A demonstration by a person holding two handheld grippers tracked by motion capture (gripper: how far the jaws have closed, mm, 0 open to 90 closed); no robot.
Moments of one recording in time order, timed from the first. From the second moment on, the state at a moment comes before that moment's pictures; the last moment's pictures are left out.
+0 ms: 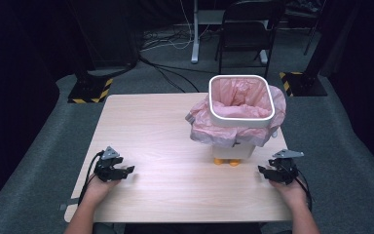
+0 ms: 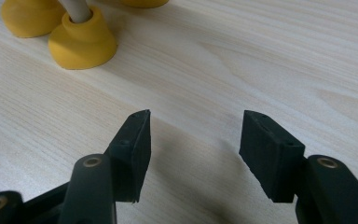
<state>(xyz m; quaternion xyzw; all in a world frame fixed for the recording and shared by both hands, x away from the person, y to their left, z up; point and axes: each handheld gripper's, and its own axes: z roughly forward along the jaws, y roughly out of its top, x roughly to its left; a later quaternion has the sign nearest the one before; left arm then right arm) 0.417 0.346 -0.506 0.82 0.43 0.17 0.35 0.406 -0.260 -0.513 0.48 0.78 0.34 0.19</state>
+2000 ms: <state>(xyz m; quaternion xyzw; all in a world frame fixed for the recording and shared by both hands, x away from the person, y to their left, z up) 0.412 0.279 -0.389 0.82 0.35 0.20 0.40 0.378 -0.256 -0.443 0.45 0.75 0.40 0.26</state>
